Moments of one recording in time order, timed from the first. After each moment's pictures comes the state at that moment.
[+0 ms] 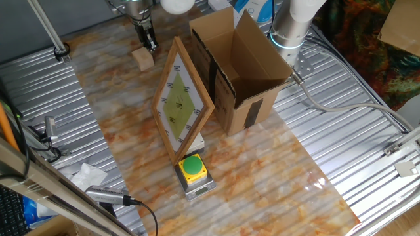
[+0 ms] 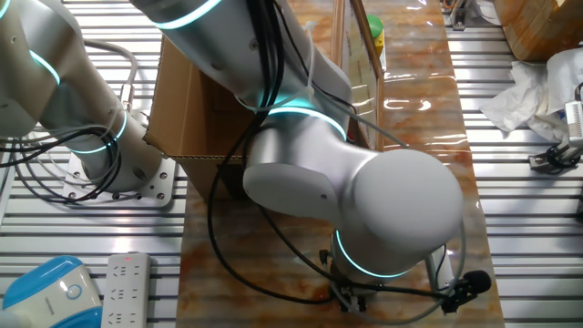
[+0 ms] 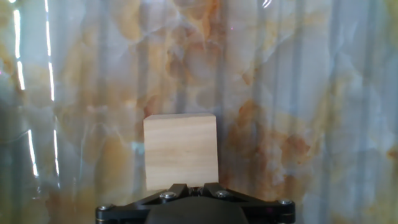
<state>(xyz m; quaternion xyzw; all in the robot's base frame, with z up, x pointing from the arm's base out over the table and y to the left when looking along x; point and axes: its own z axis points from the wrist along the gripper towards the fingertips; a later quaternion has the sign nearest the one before) 0.448 -0.262 0.040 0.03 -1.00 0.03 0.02</state>
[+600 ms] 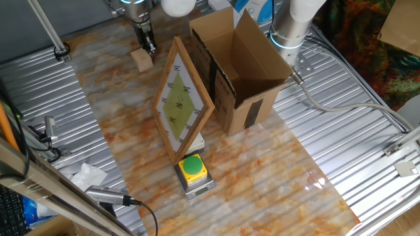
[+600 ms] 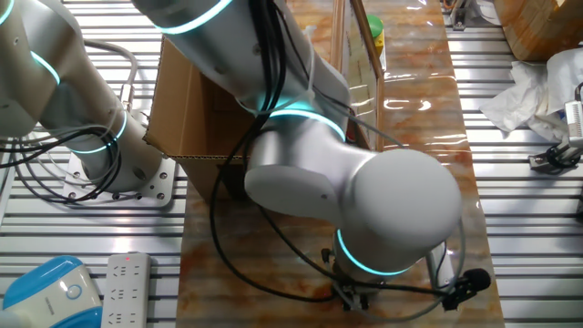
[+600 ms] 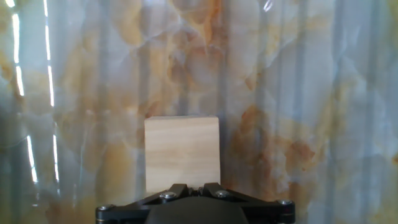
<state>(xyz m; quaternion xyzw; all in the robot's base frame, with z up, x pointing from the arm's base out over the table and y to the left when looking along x) 0.460 -0.256 0.037 0.03 -1.00 0.04 0.02</state>
